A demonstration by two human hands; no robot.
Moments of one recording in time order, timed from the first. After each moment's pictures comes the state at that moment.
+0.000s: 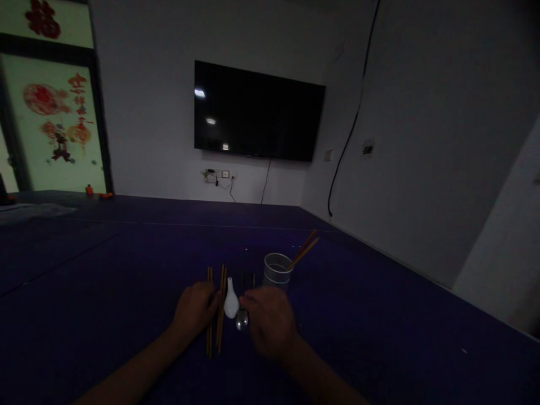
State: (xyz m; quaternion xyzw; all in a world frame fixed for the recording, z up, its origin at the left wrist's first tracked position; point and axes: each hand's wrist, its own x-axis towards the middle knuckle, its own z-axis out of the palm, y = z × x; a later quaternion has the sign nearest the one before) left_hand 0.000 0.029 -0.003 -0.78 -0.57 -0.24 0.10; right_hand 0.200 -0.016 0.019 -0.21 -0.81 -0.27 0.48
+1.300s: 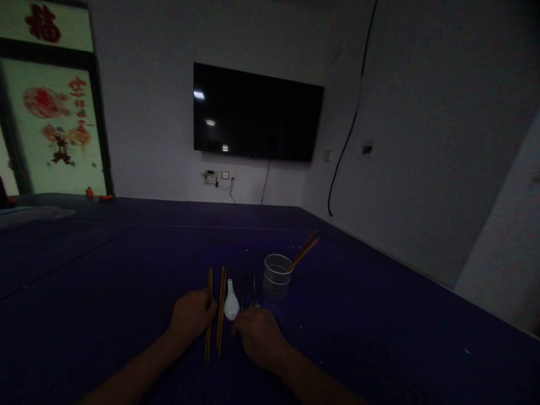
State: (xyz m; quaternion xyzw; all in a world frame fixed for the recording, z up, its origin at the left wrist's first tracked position) left_hand 0.001 0.027 0.004 -0.74 -0.67 -0.09 0.03; right_hand 0.181 0.009 -0.019 -0.37 -0.91 -0.01 0.18
